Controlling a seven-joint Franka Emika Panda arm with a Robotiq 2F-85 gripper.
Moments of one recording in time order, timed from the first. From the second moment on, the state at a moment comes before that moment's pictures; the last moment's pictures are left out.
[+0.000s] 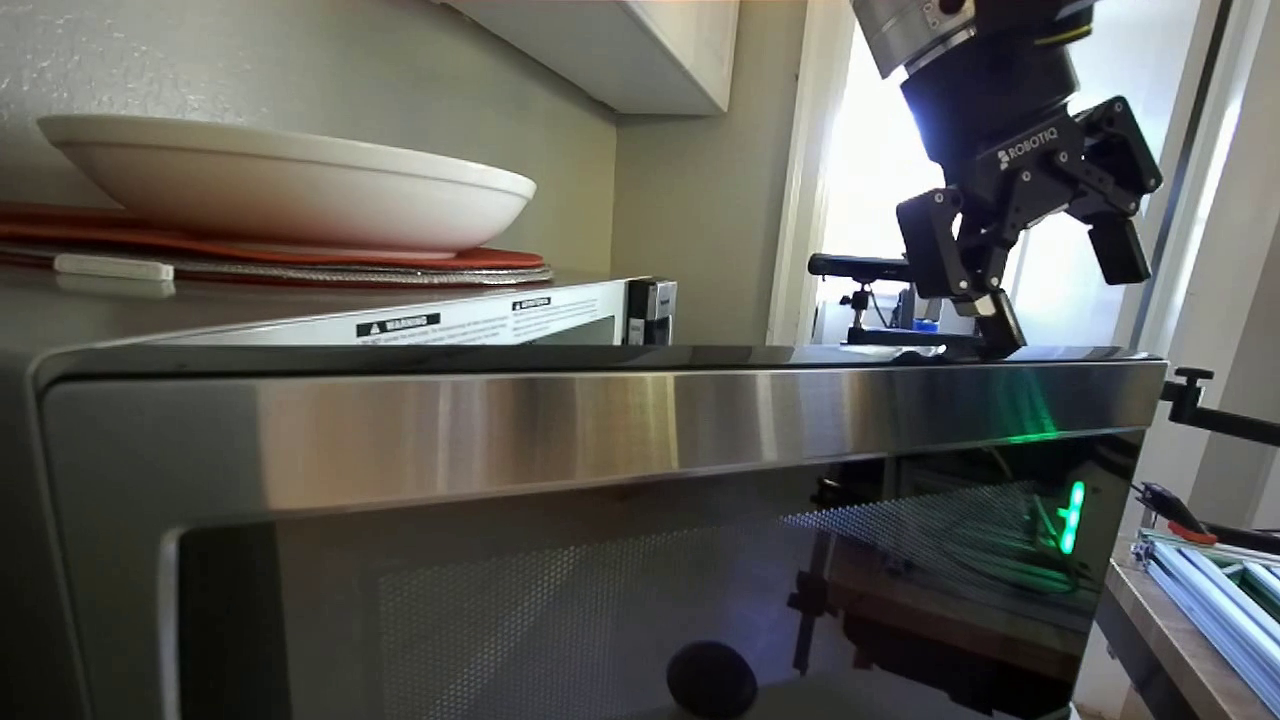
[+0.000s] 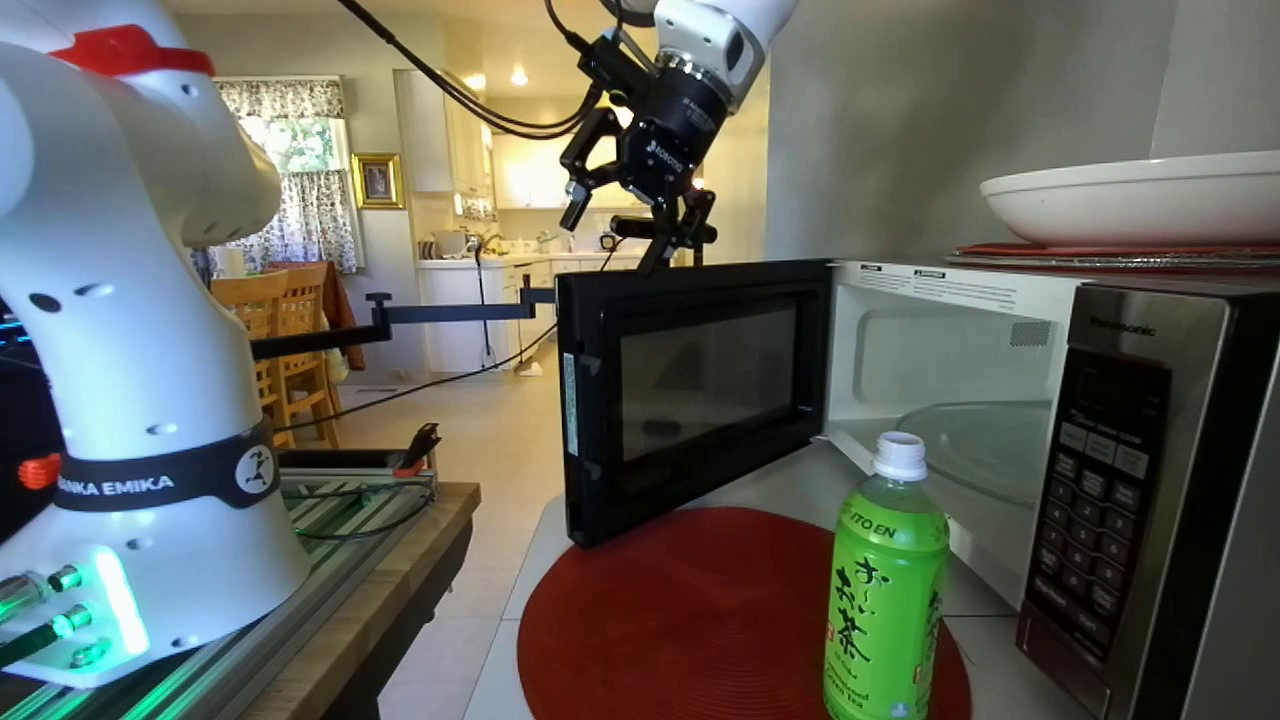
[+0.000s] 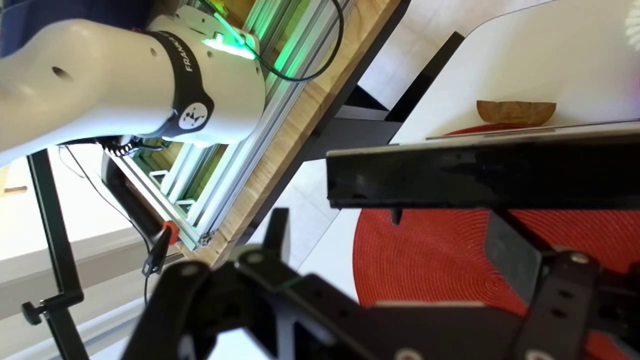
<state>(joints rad) 0.12 -0.18 0.18 -2.25 0.06 1.55 1.27</state>
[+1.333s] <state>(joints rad) 0.09 -0.20 0.16 -2.26 0.04 1.76 1.23</state>
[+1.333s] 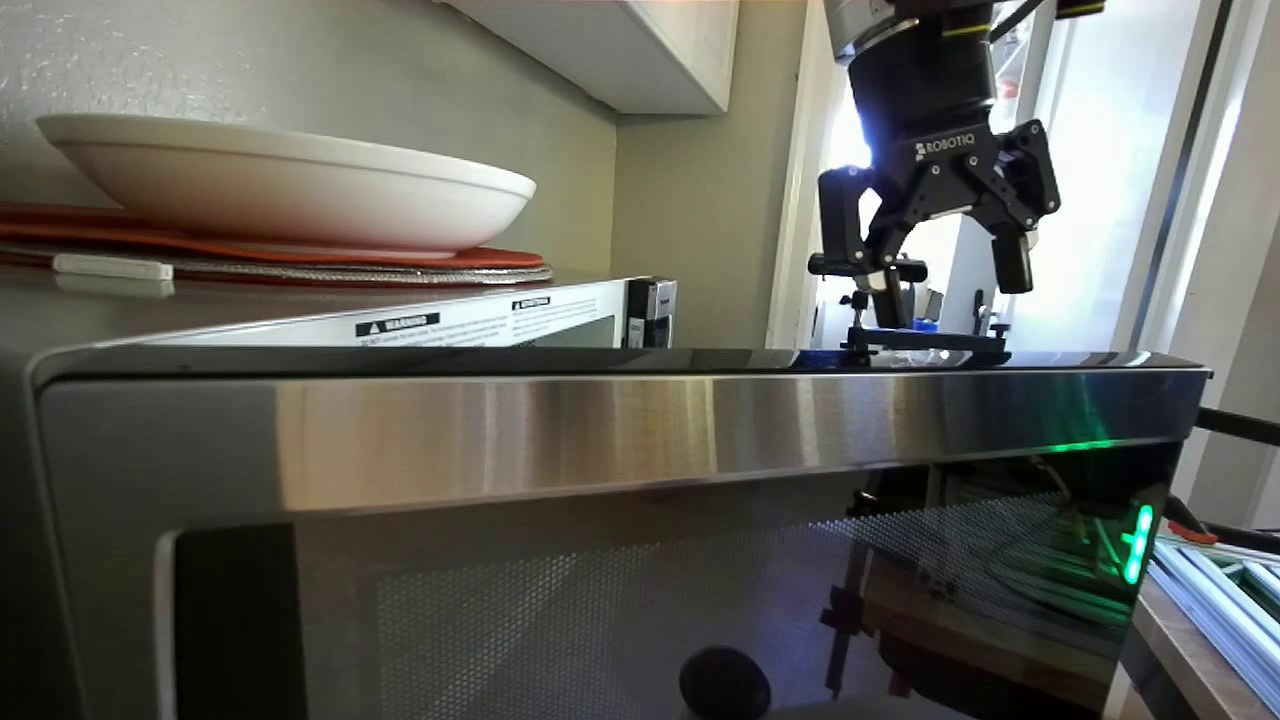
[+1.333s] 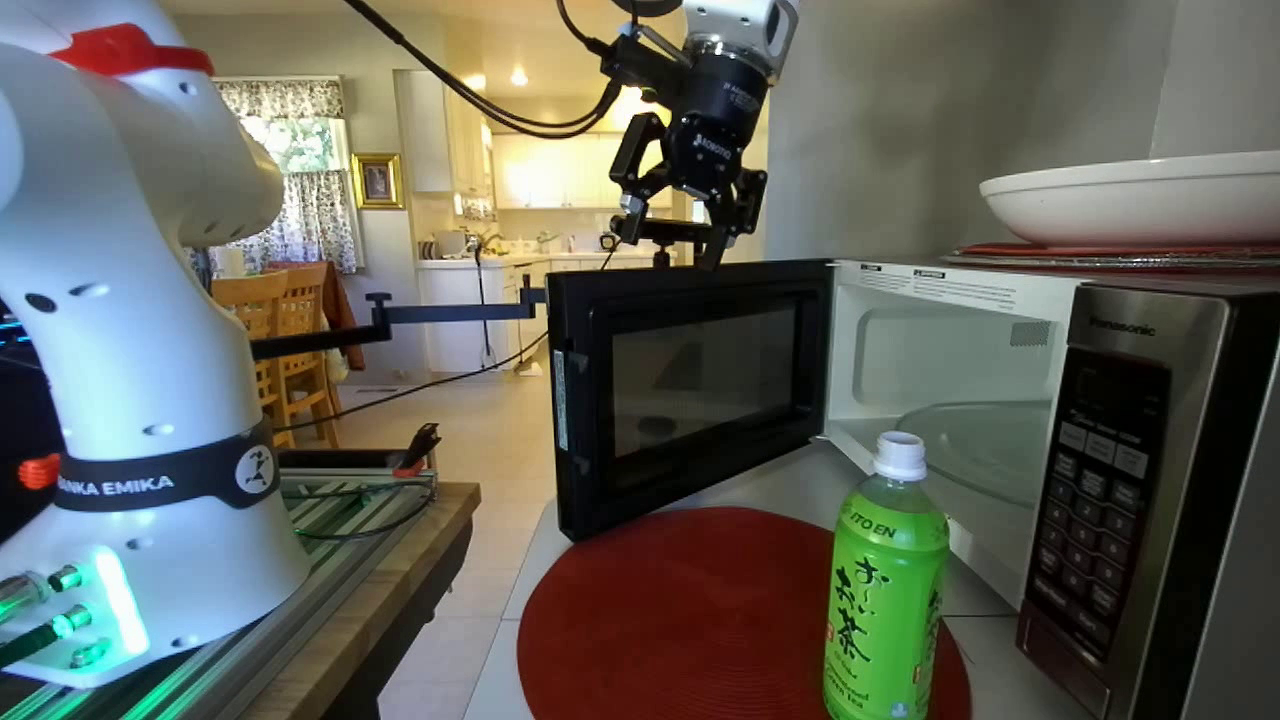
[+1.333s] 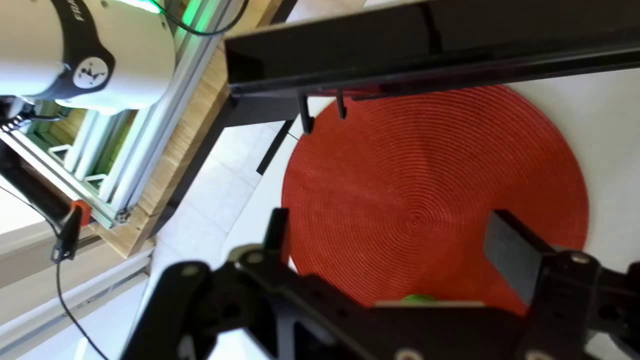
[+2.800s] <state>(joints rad) 0.05 -0.20 0.08 -2.21 0.05 1.95 0.78</state>
